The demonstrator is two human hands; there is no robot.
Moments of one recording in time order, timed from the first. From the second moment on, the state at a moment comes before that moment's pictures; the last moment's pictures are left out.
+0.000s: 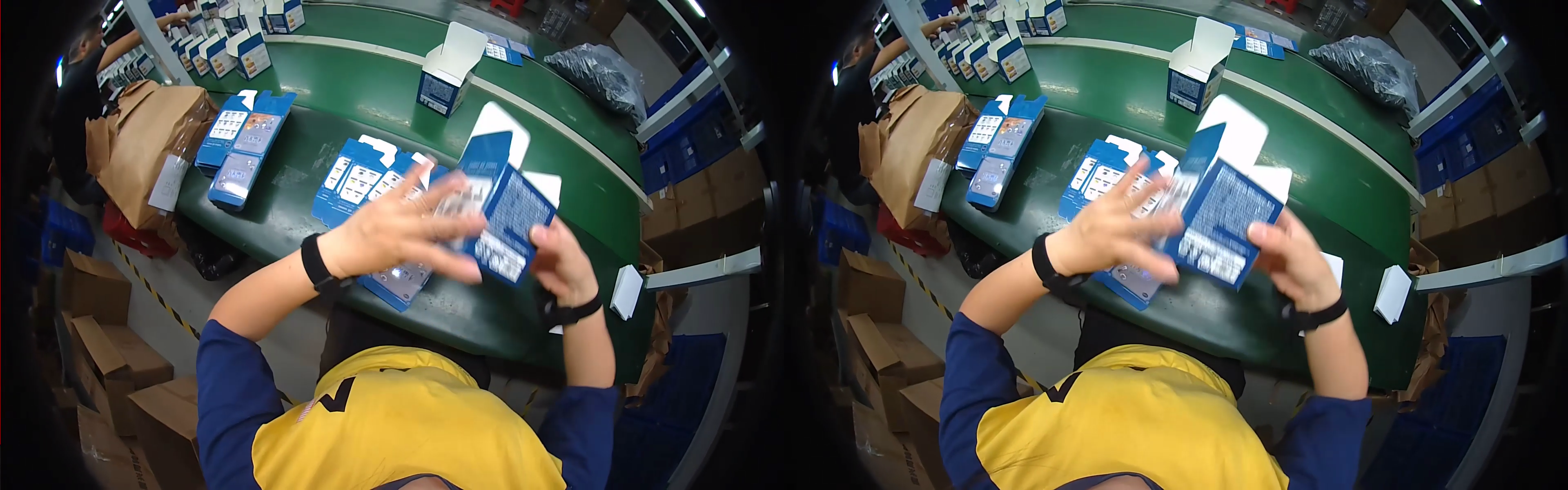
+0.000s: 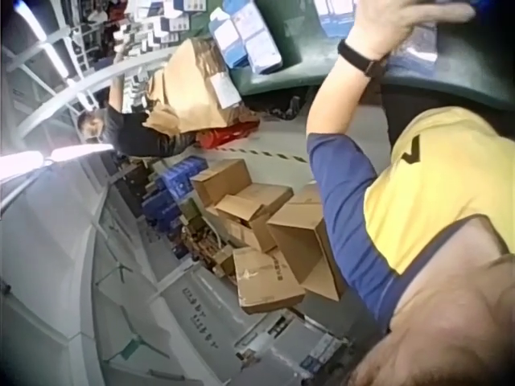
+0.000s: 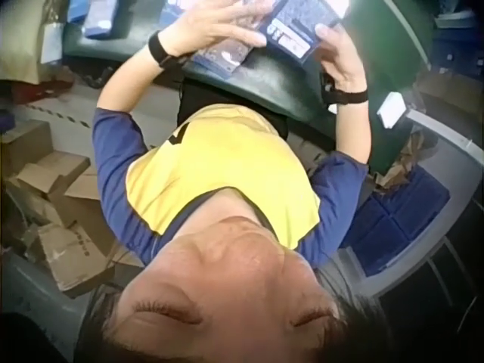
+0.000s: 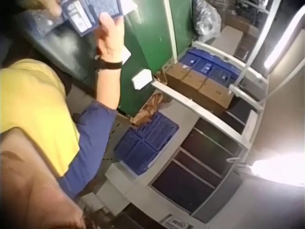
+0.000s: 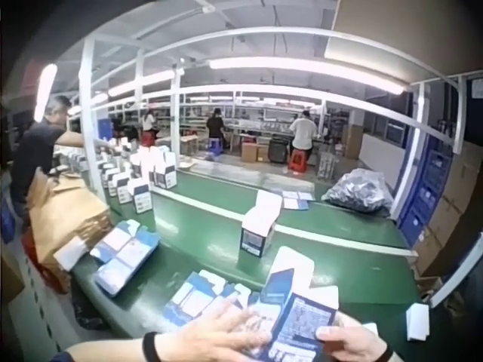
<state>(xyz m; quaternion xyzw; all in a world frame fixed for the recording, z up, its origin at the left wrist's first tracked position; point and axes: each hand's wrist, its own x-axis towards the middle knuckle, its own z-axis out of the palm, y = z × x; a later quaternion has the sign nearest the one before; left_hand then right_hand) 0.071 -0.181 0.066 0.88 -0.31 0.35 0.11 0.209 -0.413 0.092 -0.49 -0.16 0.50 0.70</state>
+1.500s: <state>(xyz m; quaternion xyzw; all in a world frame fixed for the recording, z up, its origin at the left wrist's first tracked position) 0.050 -0.241 0.061 0.66 -0.16 -0.02 0.73 0.145 -0.418 0.022 -0.57 -0.33 0.18 0.73</state>
